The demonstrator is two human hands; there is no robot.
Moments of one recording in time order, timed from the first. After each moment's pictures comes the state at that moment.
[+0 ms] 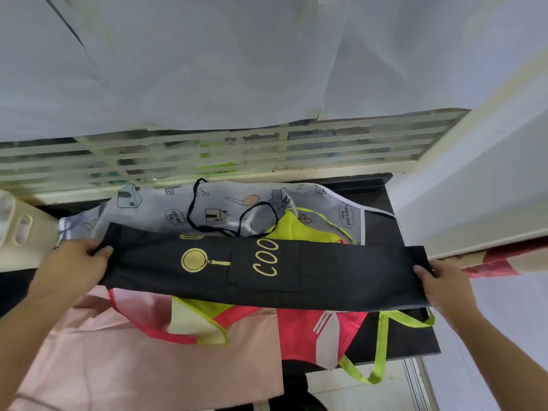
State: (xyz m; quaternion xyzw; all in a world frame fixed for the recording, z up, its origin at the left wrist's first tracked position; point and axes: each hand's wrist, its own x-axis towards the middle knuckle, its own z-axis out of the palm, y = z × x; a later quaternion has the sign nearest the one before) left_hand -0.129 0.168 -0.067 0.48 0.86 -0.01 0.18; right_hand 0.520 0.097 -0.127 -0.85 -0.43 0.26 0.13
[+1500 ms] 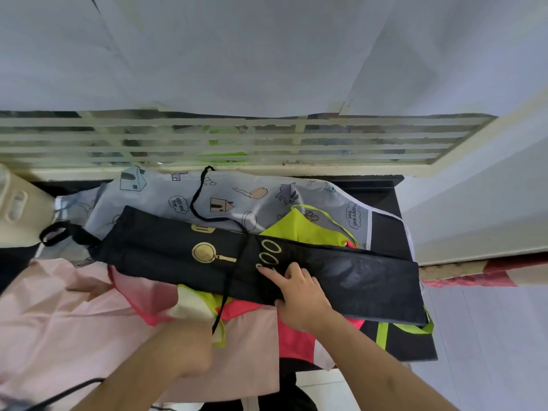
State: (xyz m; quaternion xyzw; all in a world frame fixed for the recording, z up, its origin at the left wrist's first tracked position) left_hand 0.046 0.074 -0.055 0.62 0.56 -0.40 0.39; right_hand 0.277 0.104 -0.153 -0.57 -0.75 0.32 -0.10
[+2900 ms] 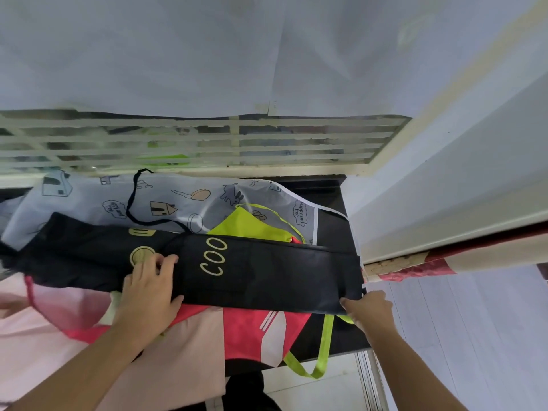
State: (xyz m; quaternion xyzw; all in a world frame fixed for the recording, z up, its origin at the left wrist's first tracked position) left_hand 0.073 0.102 -0.132 0.71 0.69 -0.08 0.13; right_hand 0.497 0.062 -0.161 -0.91 -0.26 0.33 -0.04
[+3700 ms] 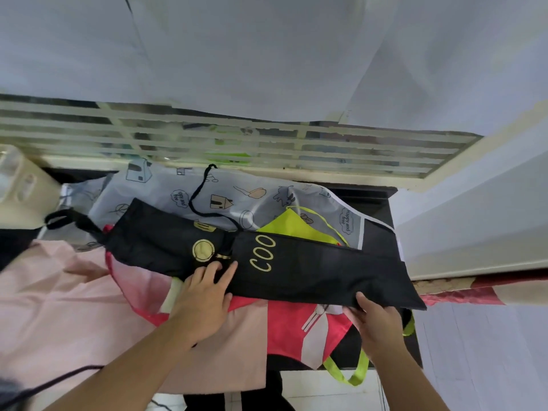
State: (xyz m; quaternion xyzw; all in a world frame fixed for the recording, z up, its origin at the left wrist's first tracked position) left_hand 0.056 0.075 -0.145 0.73 0.64 -0.10 0.22; right_hand 0.397 0.064 -0.132 -0.76 0.01 0.52 0.40
